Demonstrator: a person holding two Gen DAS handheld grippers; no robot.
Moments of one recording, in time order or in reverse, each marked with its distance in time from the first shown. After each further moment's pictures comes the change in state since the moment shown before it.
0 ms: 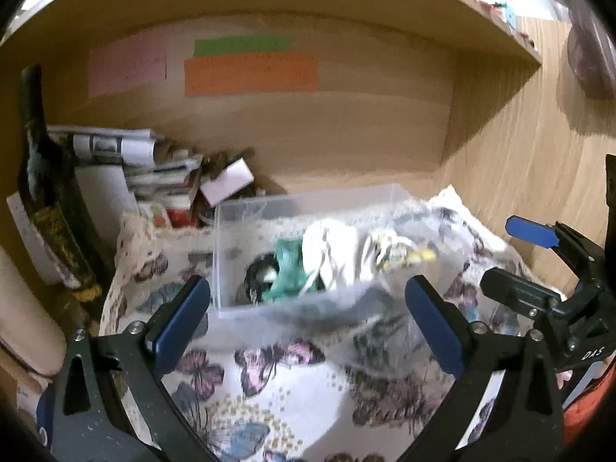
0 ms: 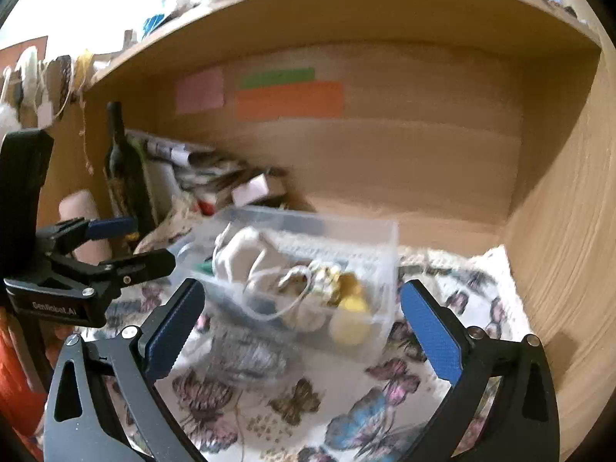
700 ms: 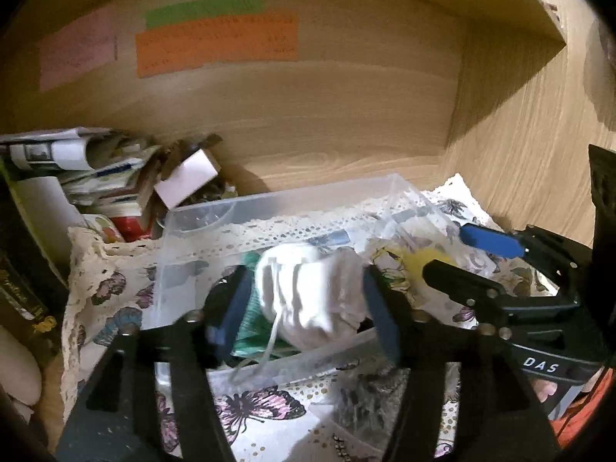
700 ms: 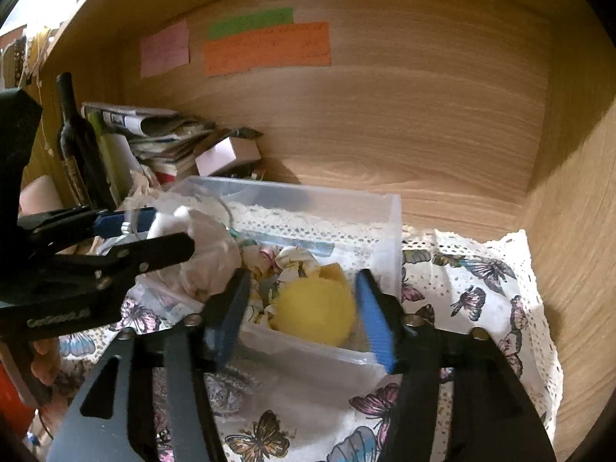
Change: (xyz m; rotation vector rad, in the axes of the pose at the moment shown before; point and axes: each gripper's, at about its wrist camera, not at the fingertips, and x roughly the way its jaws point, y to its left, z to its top) left arm 0.065 -0.019 0.028 0.013 0.068 -0.011; right arm 0.059 -0.028 0.017 0.034 0.090 -0.042
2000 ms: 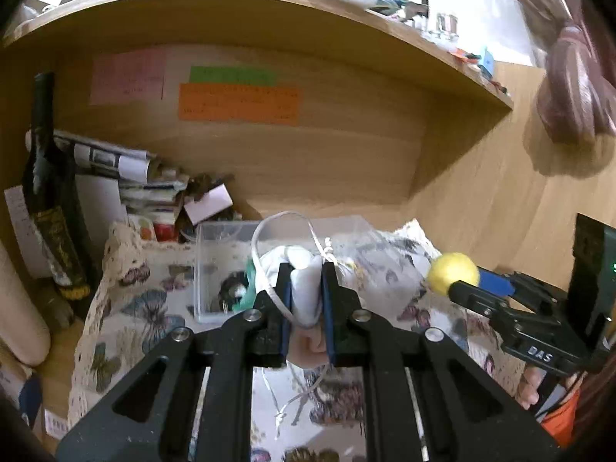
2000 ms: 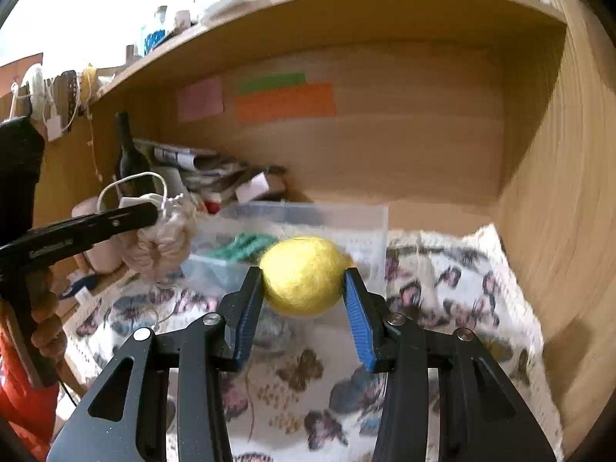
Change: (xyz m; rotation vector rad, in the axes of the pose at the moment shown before) left arm -0.098 0.006 -0.021 -0.123 -0.225 -0.048; right arm -0.090 0.018 -0.033 0.036 -0.158 0.035
